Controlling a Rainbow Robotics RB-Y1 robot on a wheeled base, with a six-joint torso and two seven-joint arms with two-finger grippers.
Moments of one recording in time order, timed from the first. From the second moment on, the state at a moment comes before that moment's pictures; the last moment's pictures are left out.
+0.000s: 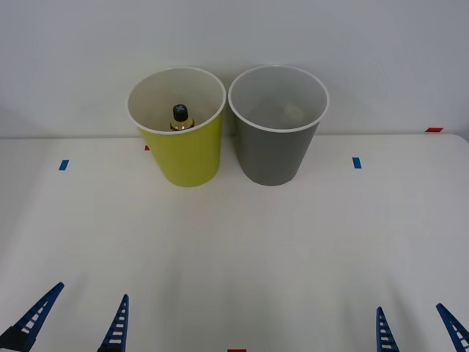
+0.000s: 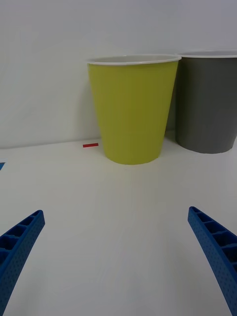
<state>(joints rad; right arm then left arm) 1.01 -0.35 0.26 -2.01 -0.20 -0.65 1.65 0.98 0.49 -0.29 -2.13 0.27 -0.51 -1.68</state>
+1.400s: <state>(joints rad) 1.01 -0.35 0.26 -2.01 -0.20 -0.65 1.65 1.00 0.49 -0.29 -2.13 0.28 -0.51 -1.68</state>
